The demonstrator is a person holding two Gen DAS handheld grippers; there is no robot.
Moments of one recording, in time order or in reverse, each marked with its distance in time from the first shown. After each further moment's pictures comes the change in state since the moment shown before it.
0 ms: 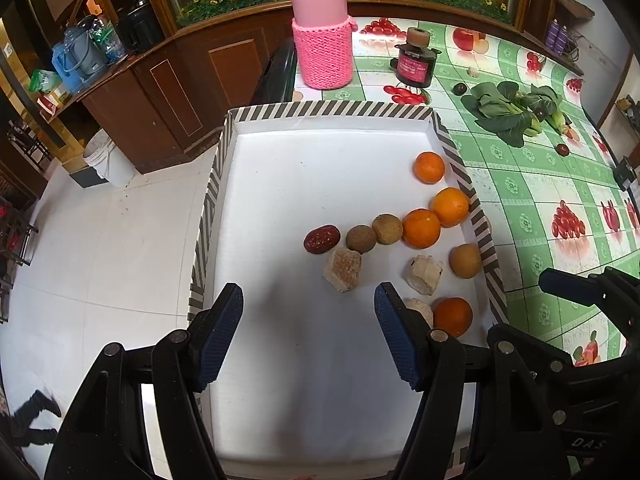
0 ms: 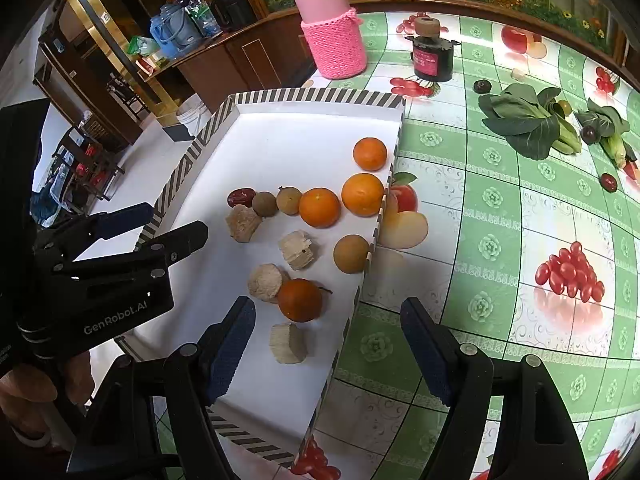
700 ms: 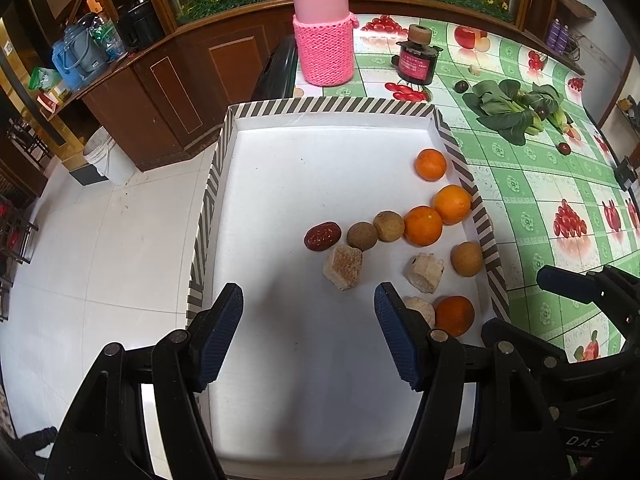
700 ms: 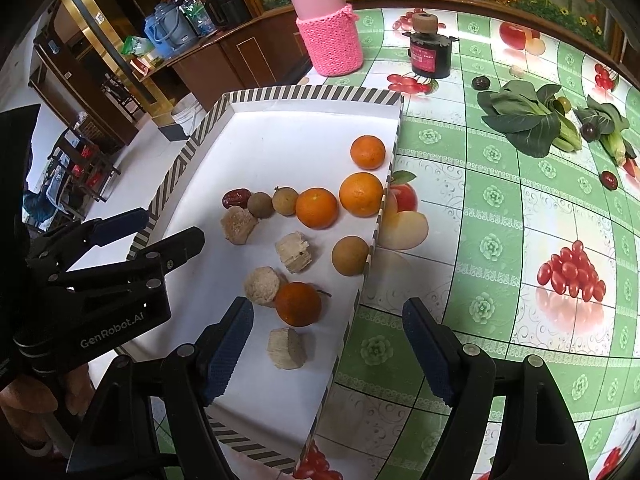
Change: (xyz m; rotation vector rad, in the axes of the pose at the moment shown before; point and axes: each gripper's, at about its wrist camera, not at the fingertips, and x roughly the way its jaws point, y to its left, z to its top) left arm 0.002 0.001 -0.002 -0.006 0.009 0.001; right arm 0.005 0.002 0.003 0.012 0.011 -0.009
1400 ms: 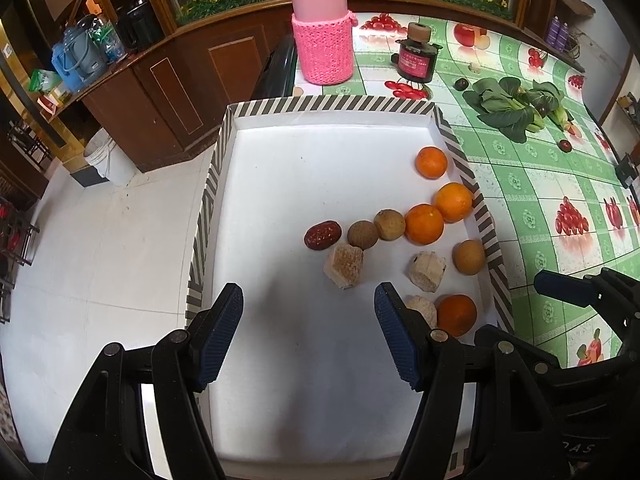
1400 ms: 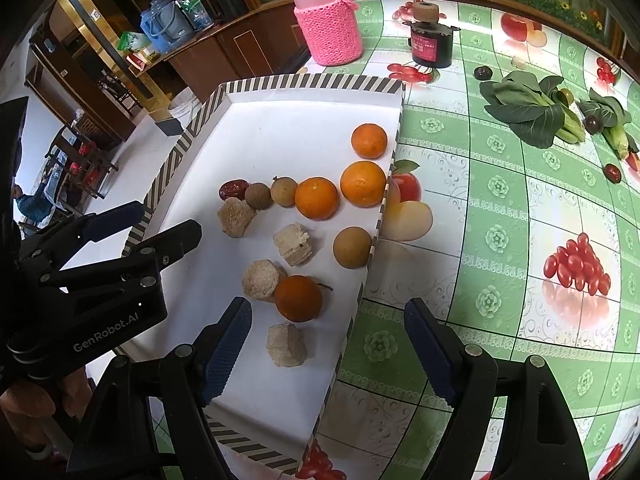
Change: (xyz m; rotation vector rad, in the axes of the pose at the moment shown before) left arm 0.003 0.000 0.000 0.007 0.006 0.007; right arm 0.008 0.001 -0.002 0.005 0.026 -0.006
